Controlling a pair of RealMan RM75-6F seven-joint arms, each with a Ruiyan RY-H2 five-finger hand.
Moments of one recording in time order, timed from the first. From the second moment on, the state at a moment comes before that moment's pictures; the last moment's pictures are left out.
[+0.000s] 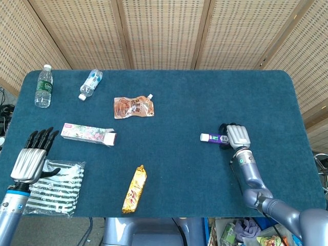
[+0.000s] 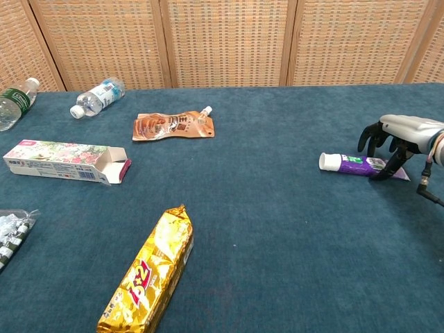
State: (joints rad) left arm -0.27 -1.11 -0.07 -1.80 1.35 1.31 0.31; right arm 0.67 -1.70 0.26 -0.91 -1.06 0.78 -0.09
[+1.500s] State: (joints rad) left arm -0.66 -1.16 -0.14 -1.38 1.29 0.75 0.25; right arm 0.55 -1.30 0.16 -1.50 -1.29 1.01 -0.05
